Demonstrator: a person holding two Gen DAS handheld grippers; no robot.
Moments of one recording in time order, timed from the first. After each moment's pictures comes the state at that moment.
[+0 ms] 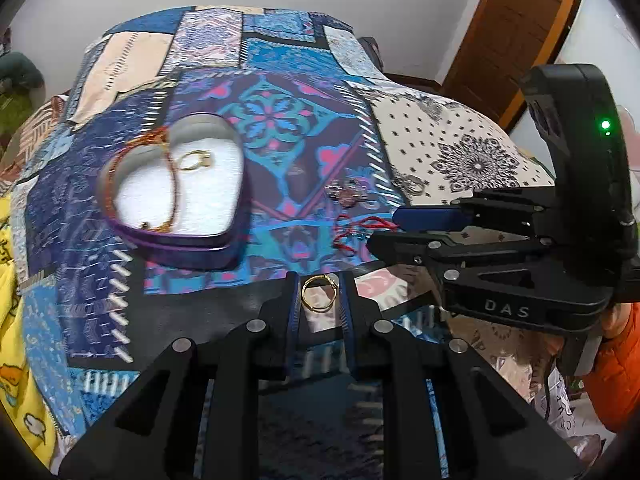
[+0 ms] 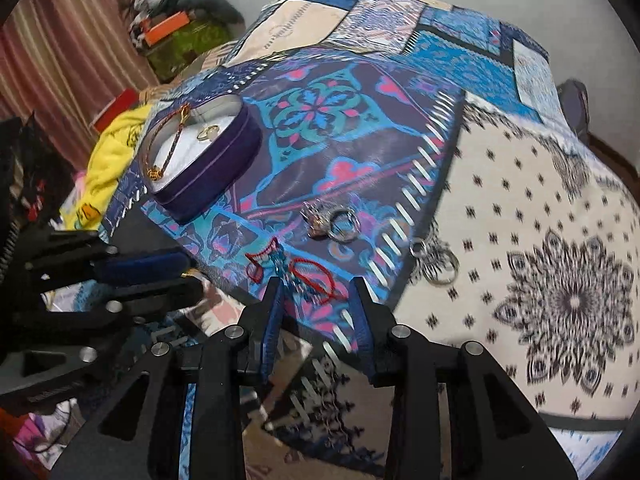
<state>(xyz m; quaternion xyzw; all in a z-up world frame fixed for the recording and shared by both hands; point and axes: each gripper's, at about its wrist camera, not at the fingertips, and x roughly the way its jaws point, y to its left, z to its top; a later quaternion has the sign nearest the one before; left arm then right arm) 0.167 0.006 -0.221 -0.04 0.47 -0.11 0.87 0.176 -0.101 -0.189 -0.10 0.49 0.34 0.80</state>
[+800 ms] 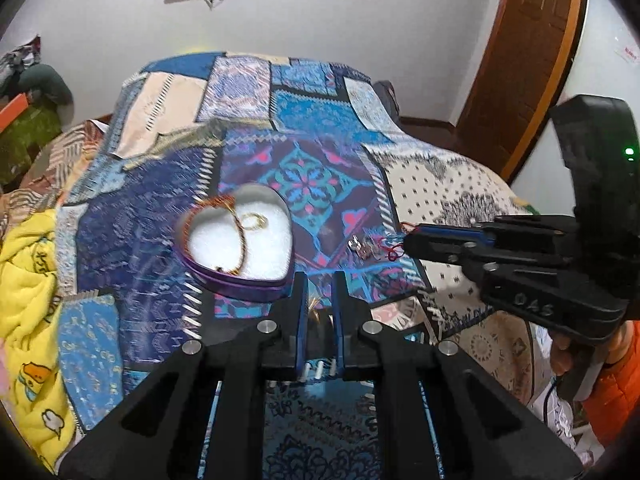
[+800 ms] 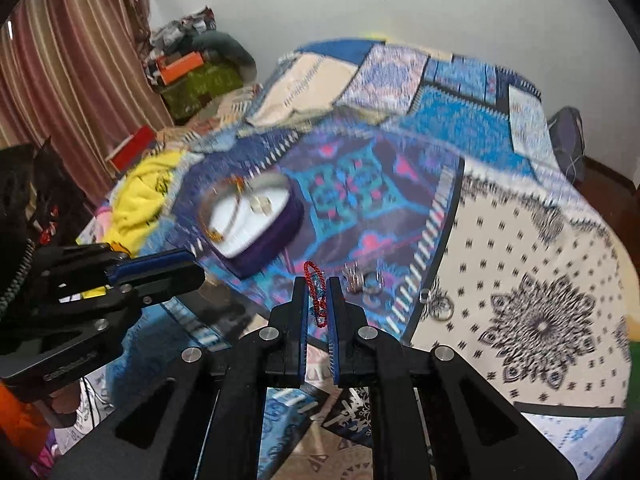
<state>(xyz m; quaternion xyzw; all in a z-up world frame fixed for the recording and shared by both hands) 0.142 0.028 -0.163 -0.05 0.40 -0.07 0.91 0.157 -0.101 -0.127 -0.05 0.42 0.35 0.84</state>
